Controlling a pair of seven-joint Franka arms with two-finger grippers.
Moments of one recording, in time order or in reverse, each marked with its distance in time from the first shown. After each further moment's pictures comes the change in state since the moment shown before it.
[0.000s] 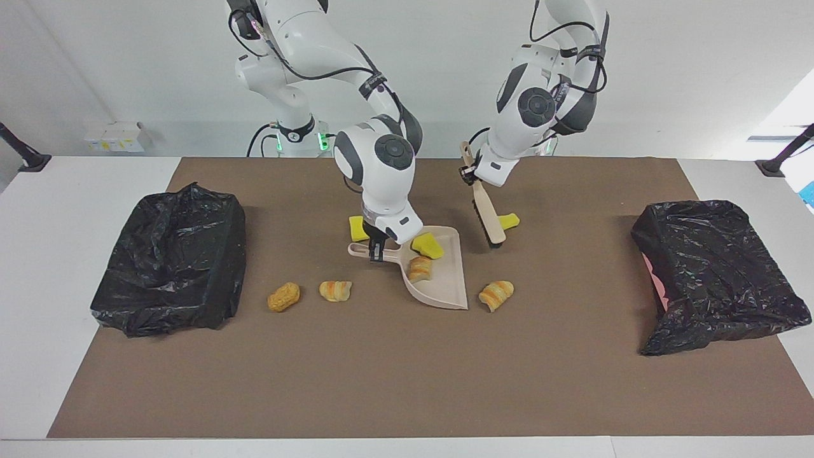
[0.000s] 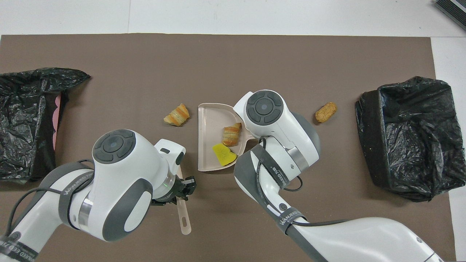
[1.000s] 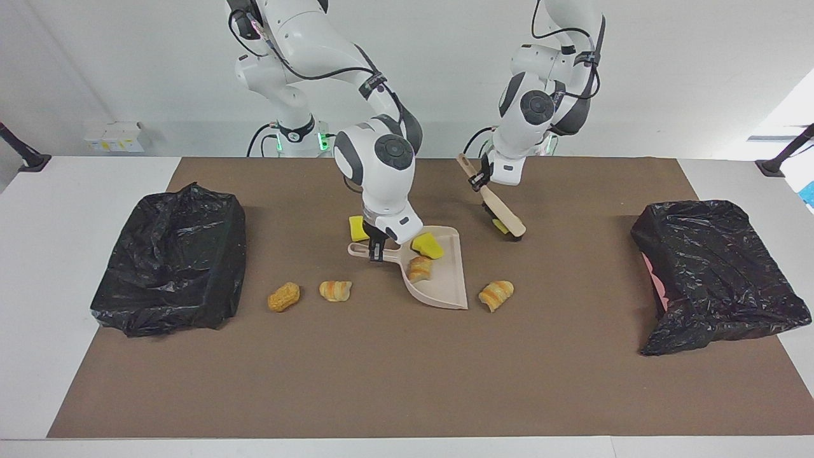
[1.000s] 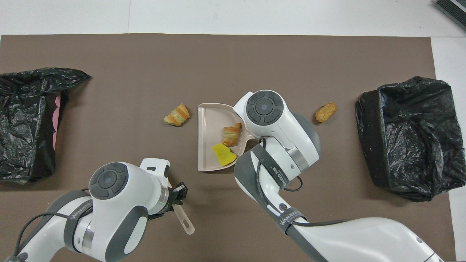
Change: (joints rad) left arm 0.002 -0.061 -0.006 -0.228 0.004 0.323 -0.134; right arm 0.000 0.000 0.000 0.000 0.000 0.001 0.001
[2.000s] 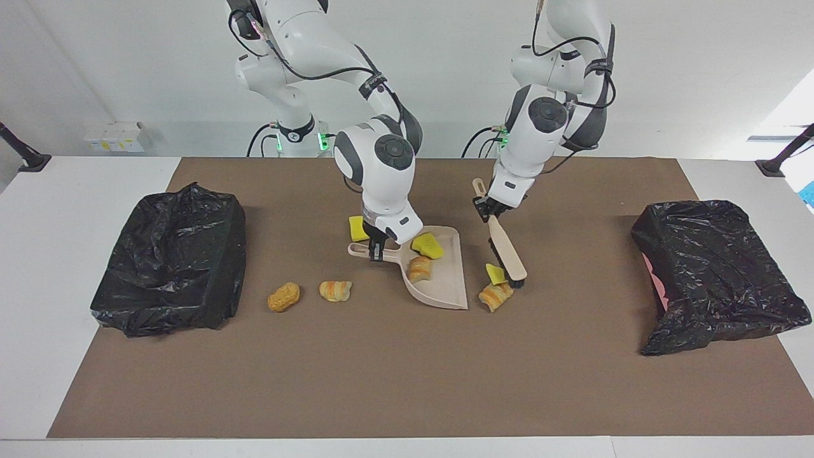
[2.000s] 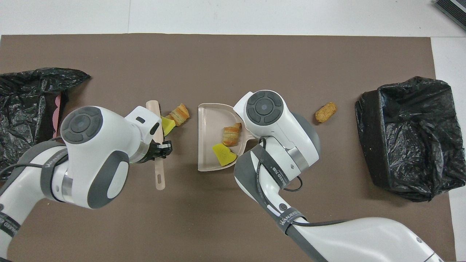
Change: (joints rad) left arm 0.167 0.178 0.013 0.293 0.139 -0.037 0.524; right arm 0.000 0.000 0.000 0.000 0.000 0.000 0.000
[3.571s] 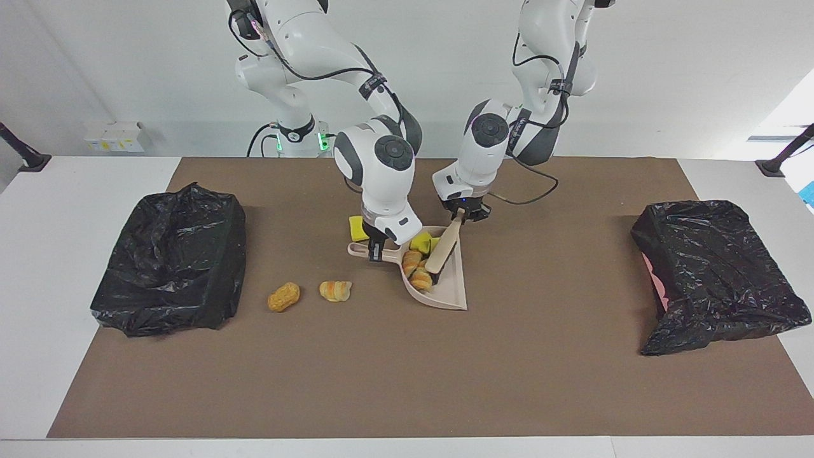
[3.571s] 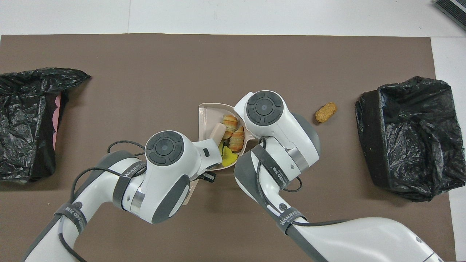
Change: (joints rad) left arm -0.233 0.094 -0.021 0.011 -0.011 0.048 0.338; right arm 0.000 0.000 -0.001 -0.005 0.000 0.002 0.012
